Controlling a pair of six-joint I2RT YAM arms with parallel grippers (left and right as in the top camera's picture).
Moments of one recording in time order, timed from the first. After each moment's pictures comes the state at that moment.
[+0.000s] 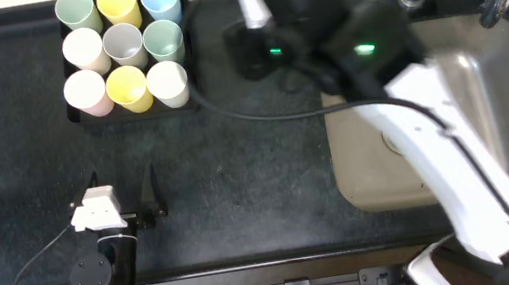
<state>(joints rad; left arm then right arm) -0.08 0.01 0.01 -0.08 -0.02 -0.12 0.52 1.66 2.03 -1.20 -0.06 0.16</state>
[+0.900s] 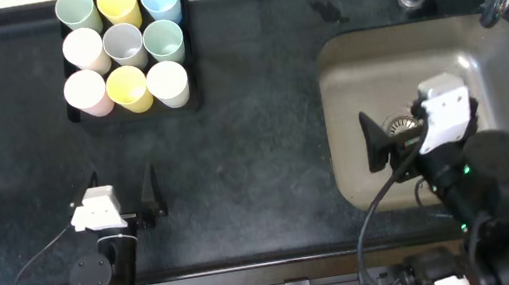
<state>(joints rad) -0.08 0.01 0.01 -0.08 -0.02 -0.12 0.18 0.58 0.86 -0.68 -0.07 0.01</state>
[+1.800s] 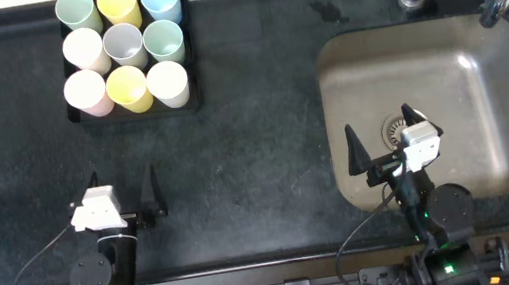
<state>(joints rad) -0.08 0.01 0.01 -0.08 -0.02 -0.12 0.16 0.27 0.08 0.13 -0.07 0.06</state>
